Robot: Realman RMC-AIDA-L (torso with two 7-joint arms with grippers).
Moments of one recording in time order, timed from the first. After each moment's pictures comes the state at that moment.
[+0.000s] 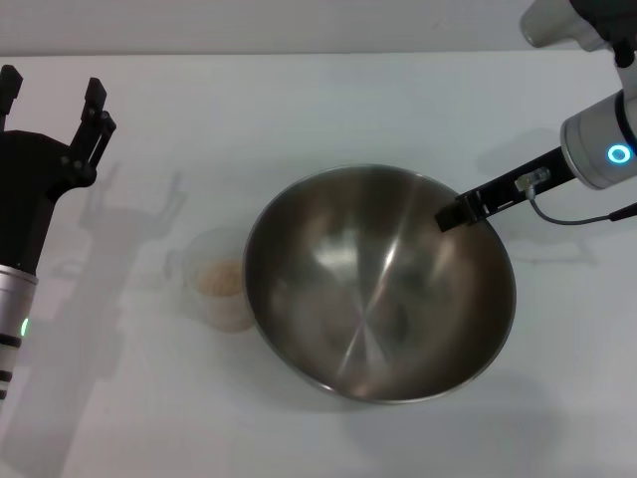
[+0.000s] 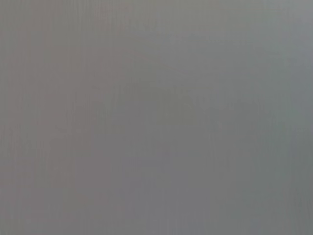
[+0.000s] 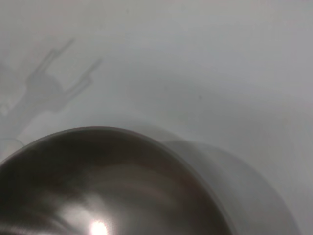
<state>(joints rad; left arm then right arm) -0.33 -2.08 -0.49 -0.33 2.03 1.48 0.08 0.67 2.07 -1.16 -1.05 0.71 1.45 -0.59</state>
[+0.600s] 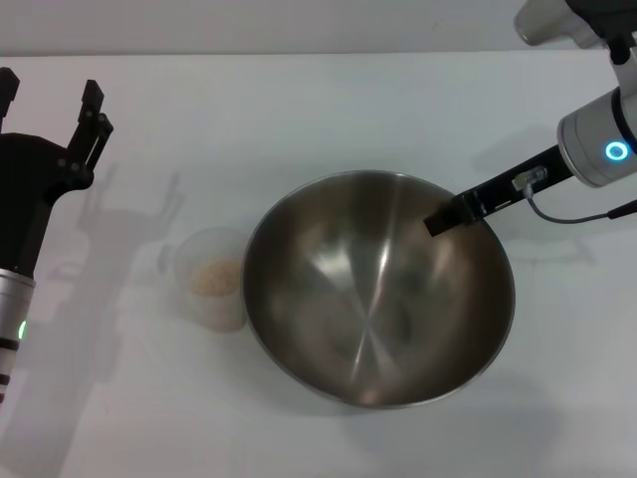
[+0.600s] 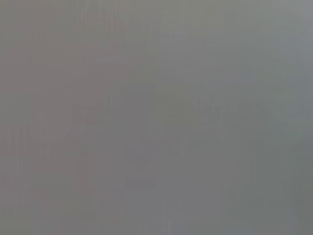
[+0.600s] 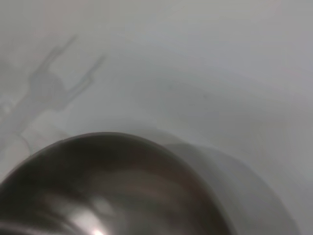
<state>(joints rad) -0.32 -2.08 -0.49 -0.33 2.03 1.49 0.08 0.68 2.07 -1.17 -1.05 0.71 1.46 -0.58</state>
